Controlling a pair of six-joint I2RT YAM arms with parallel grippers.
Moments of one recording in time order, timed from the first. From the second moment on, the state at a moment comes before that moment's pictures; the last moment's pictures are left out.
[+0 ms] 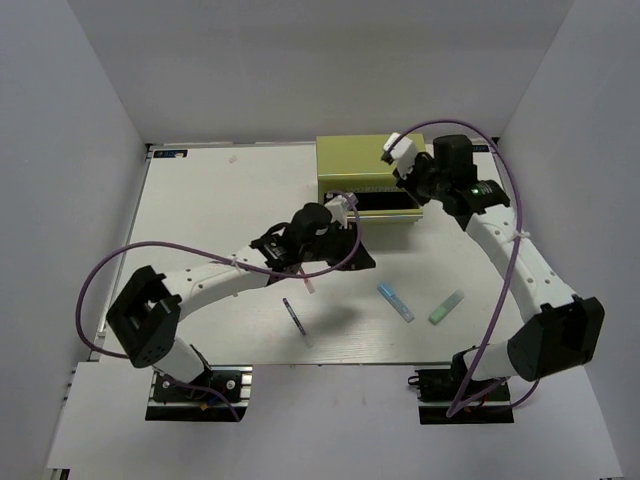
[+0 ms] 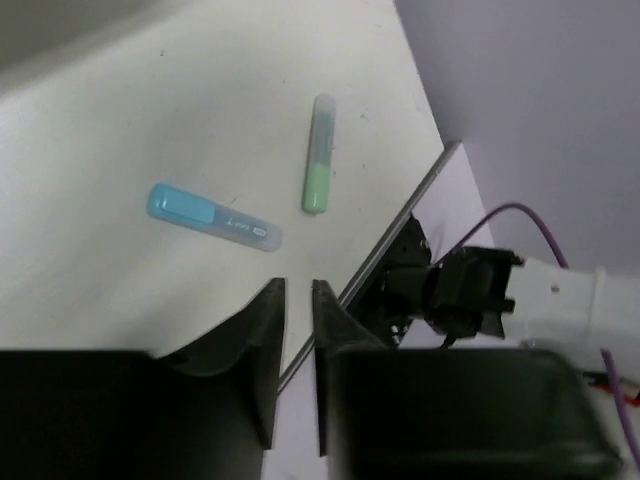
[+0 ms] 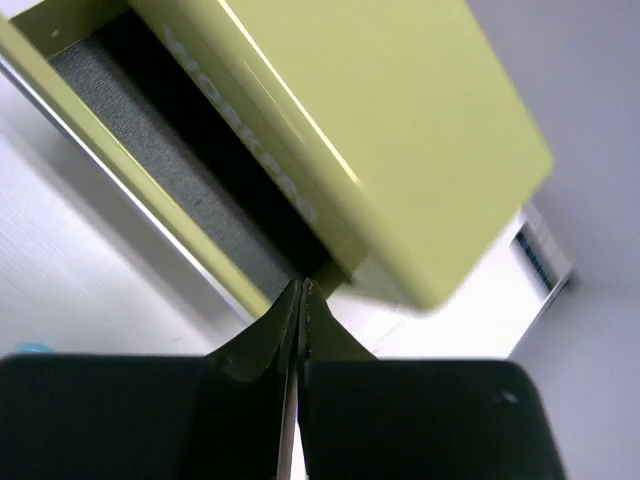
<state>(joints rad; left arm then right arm) -0.87 1.52 1.06 0.01 0.33 -0.72 0.34 1.40 1.35 -0.54 -0.22 -0.72</state>
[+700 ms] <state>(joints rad) -1.04 1.92 1.42 -0.37 0.38 0.17 0.02 1.14 1.15 -0.71 -0.24 -0.37</state>
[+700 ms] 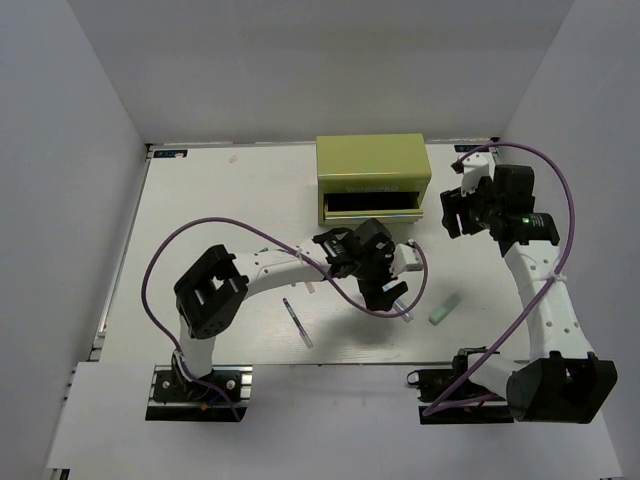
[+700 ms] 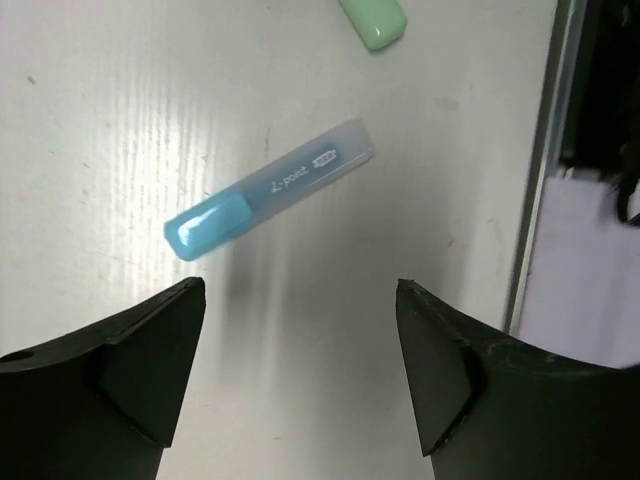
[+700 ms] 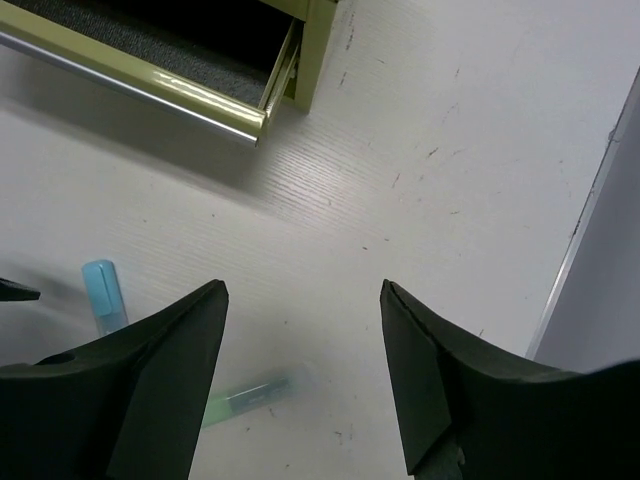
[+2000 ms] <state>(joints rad) -1.07 2.16 1.51 -0.27 0.56 0.74 -0.16 1.04 1.08 -0.74 -0.41 -0.35</state>
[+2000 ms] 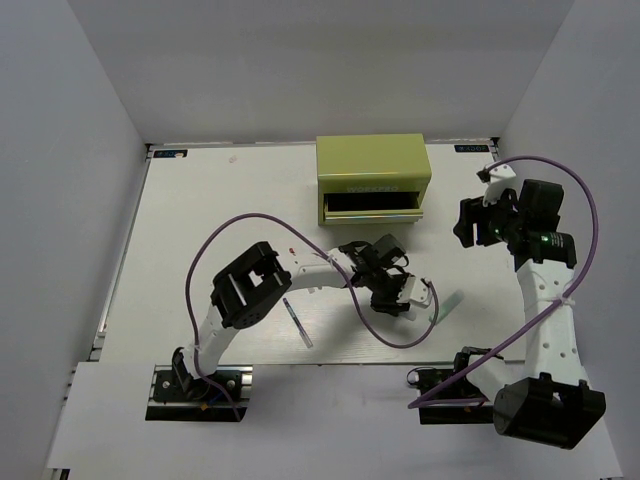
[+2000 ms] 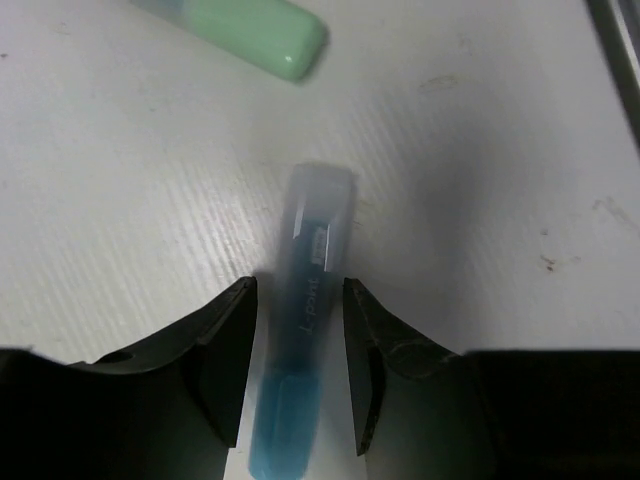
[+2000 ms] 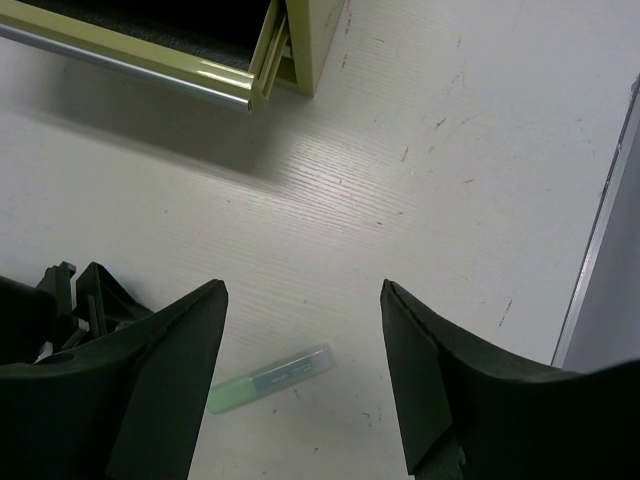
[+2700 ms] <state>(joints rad) -1.07 2.06 1.35 -0.27 0.56 0.47 -0.18 0.99 0.99 -0.74 -0.48 -0.35</state>
